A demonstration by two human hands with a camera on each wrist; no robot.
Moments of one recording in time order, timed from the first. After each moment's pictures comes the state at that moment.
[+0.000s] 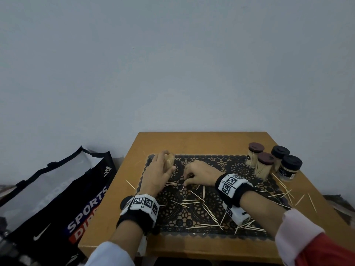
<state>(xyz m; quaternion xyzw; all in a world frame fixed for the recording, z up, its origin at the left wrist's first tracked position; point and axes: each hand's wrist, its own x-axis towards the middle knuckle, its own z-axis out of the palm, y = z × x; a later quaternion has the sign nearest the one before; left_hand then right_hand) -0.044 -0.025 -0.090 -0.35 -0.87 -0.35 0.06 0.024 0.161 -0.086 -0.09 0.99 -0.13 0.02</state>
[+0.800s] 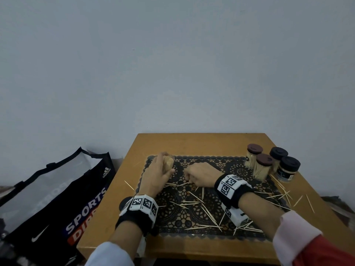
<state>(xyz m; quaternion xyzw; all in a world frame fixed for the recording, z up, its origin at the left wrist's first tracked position) -0.049 -0.024 -0.095 -0.35 -0.88 -0.33 0.05 0.032 0.158 -0.075 -0.07 1.00 -0.02 0.04</state>
